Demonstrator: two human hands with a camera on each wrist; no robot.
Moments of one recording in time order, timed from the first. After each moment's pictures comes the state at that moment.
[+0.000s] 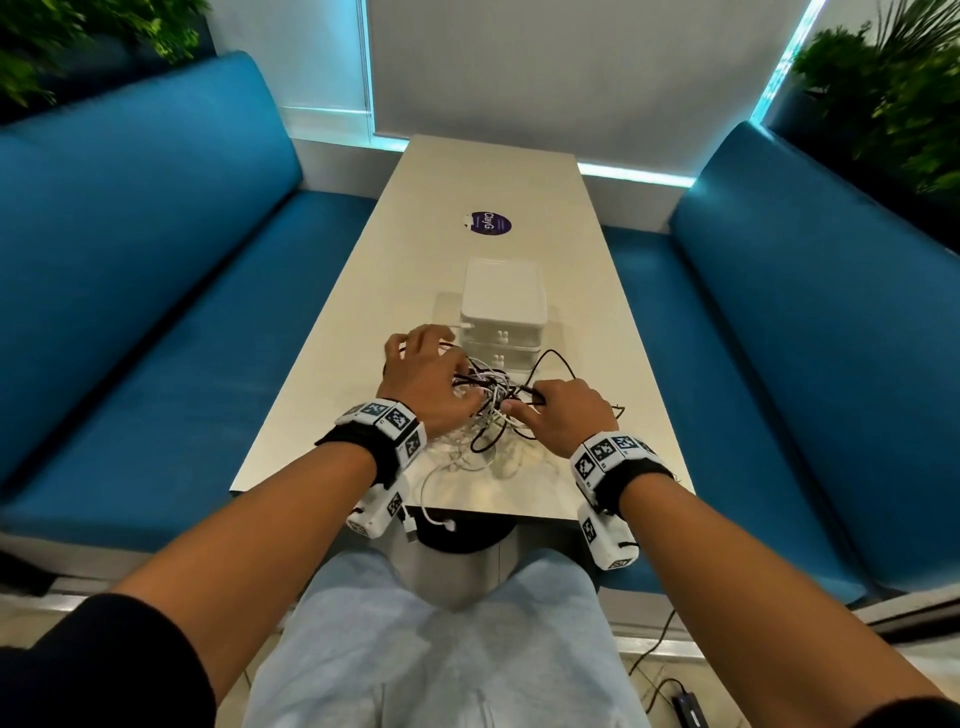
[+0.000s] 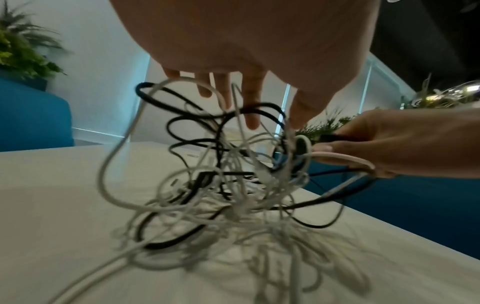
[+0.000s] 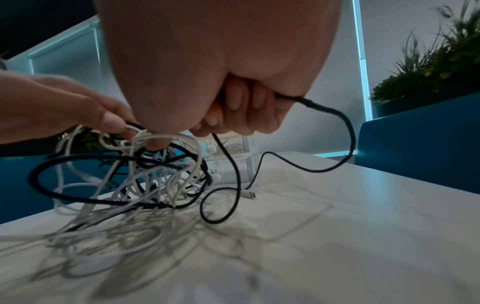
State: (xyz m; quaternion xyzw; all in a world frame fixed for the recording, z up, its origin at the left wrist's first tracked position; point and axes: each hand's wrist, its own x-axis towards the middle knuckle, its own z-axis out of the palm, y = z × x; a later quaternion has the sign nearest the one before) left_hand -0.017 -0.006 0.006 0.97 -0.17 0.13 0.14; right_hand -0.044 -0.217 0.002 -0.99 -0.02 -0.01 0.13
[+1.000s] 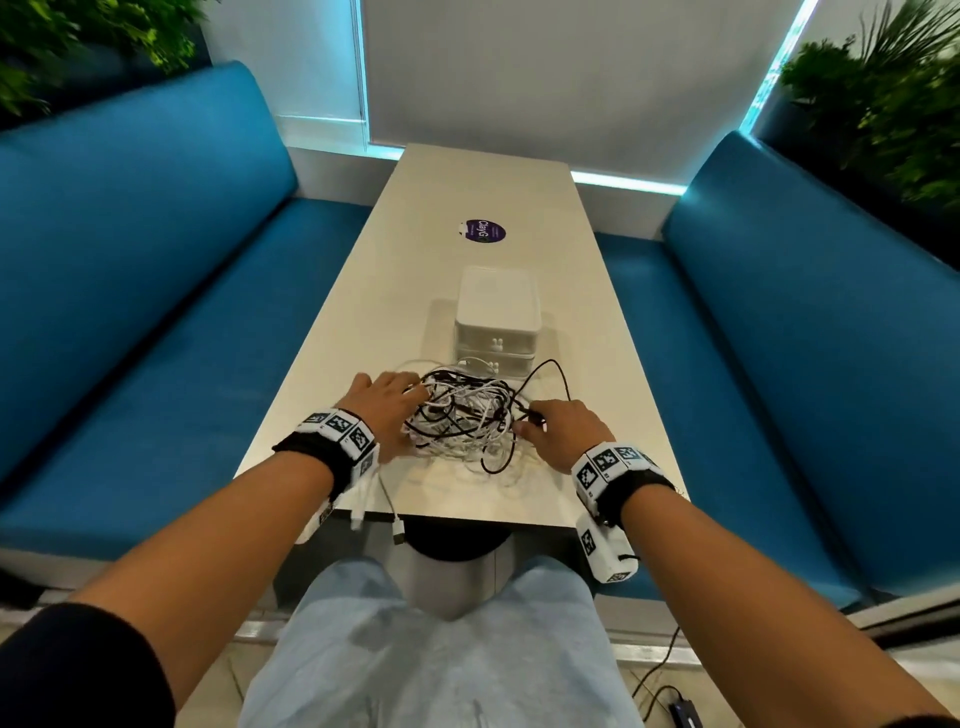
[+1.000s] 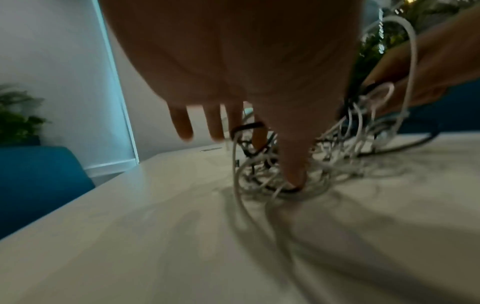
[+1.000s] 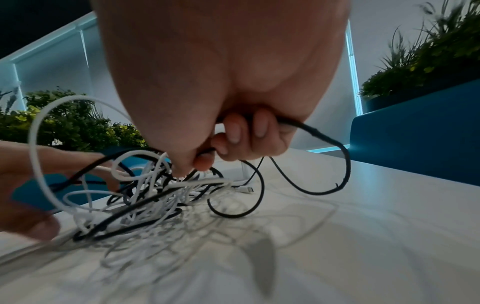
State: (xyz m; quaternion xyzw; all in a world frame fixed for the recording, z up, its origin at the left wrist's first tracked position) left_hand -0.007 0.044 -0.018 0.97 -0.24 -0.03 -0.08; right_hand -0.047 -0.226 -0.008 -0.99 -0.01 0.07 0.14
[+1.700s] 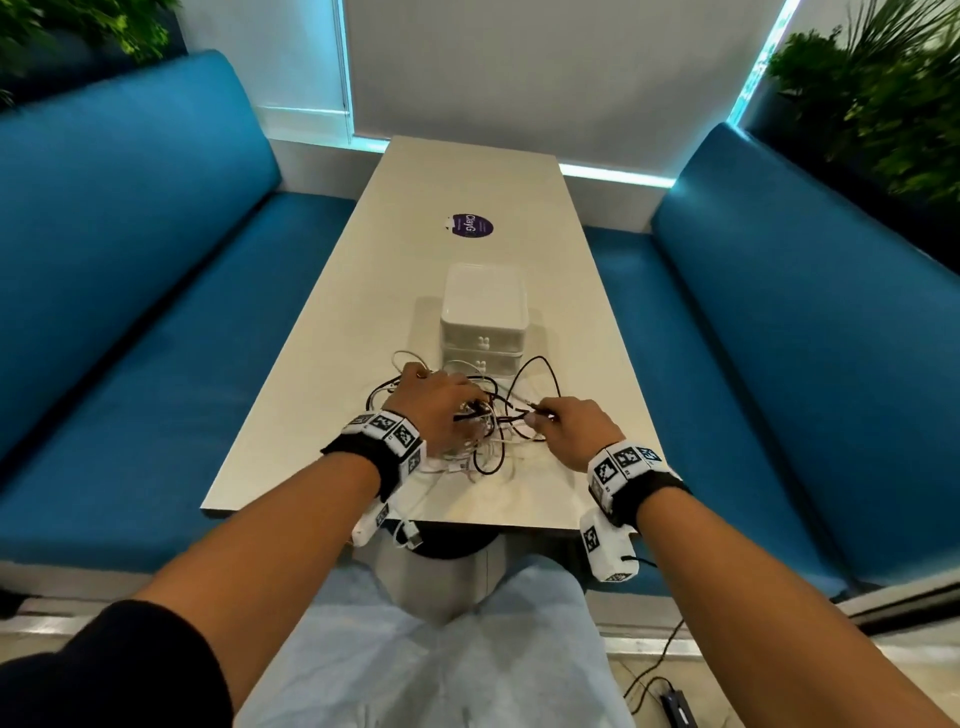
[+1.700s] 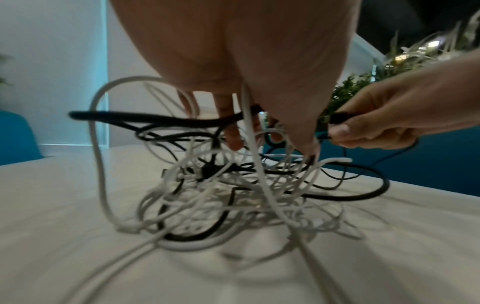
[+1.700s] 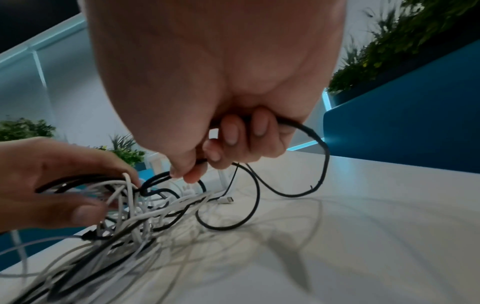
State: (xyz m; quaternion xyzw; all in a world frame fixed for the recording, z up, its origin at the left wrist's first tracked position) left_hand 0.001 -0.026 -0.017 0.95 -0.30 0.02 0.07; right_hand -0.038 -0.259 -0.019 -0.98 0.02 0.06 0.21
